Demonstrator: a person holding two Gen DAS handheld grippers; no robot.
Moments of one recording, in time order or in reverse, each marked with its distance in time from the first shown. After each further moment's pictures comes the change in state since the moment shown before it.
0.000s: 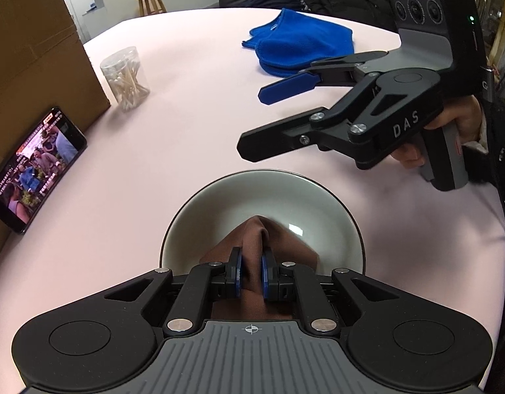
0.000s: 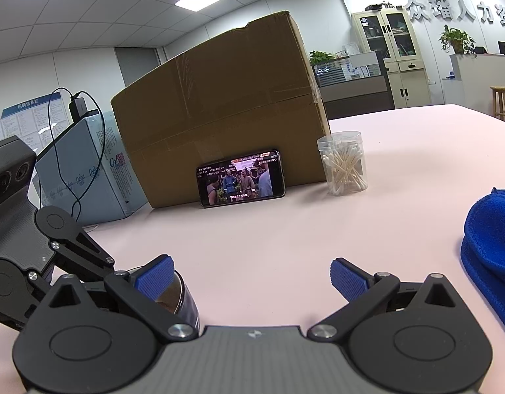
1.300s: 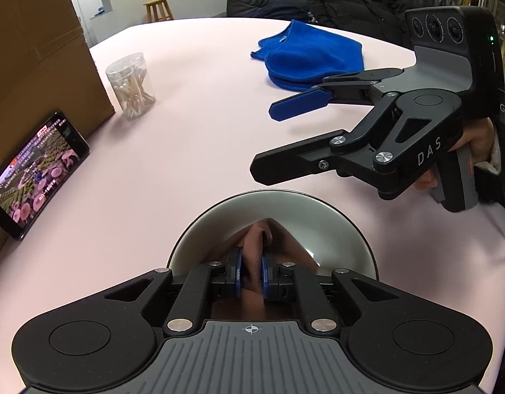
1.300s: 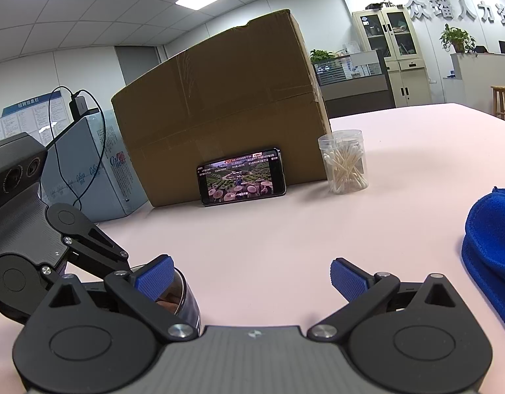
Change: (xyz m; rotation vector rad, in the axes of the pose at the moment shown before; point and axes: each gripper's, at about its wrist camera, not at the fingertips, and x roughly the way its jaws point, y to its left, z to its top) left arm 0.006 0.010 0.006 -0.033 -0.035 0.027; right arm 0.000 -0.001 0.000 0.002 0.006 0.002
